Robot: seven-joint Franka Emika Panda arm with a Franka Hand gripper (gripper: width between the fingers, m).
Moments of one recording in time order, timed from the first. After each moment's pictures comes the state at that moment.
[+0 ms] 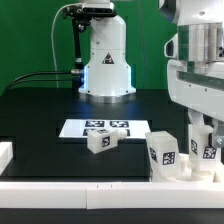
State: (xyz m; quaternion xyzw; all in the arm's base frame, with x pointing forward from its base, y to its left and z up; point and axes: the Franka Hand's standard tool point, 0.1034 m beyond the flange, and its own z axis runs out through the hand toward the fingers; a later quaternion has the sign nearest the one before) arm 0.600 0.118 0.082 -0.74 0.67 -0.01 0.06
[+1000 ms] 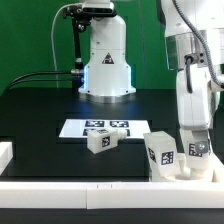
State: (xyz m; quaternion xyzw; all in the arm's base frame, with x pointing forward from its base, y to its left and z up) arm 0.588 0.117 0.071 -0.58 0.80 0.01 0.11
